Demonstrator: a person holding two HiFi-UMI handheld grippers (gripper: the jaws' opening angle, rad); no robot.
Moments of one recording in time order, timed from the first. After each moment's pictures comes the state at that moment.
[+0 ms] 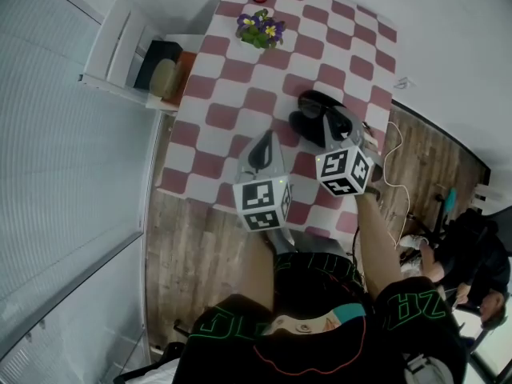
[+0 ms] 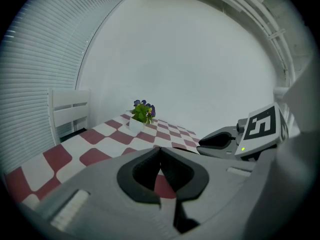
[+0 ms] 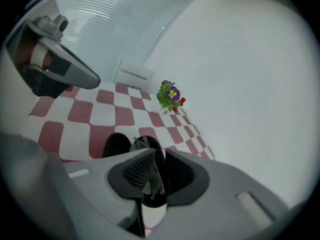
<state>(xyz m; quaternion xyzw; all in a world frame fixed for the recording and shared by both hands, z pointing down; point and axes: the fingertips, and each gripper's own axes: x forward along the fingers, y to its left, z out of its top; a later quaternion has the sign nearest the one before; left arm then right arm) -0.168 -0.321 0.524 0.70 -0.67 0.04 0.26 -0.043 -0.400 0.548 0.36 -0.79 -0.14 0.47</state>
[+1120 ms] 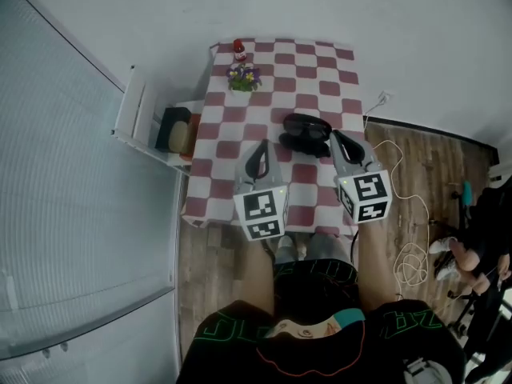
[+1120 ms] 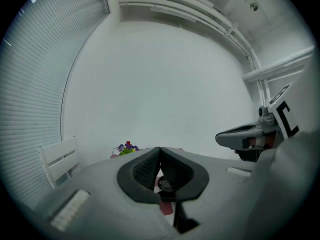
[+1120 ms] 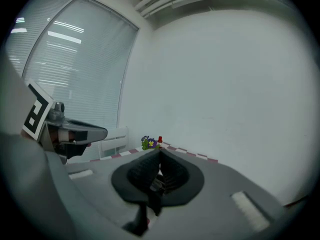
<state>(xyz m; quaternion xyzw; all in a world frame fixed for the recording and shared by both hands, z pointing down) -0.150 -0.281 0.394 0.77 -0.64 0.06 0.06 0.003 -0.304 0.396 0.49 -0.86 0.01 0.15</state>
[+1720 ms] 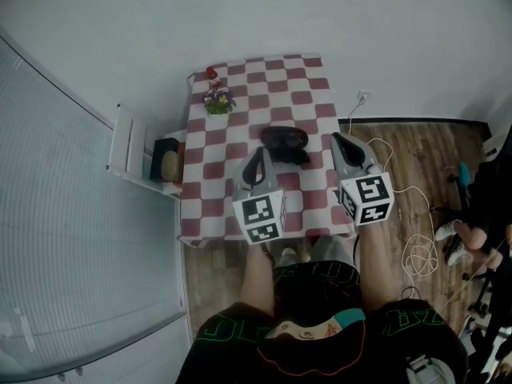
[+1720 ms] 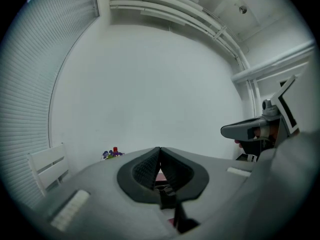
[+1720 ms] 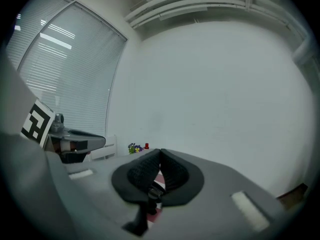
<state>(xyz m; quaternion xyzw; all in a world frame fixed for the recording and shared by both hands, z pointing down) -0.093 -0.282 0.378 0.80 -0.60 0.05 0.04 0.074 -0.284 0.365 0.55 -0.83 0.01 0.09</state>
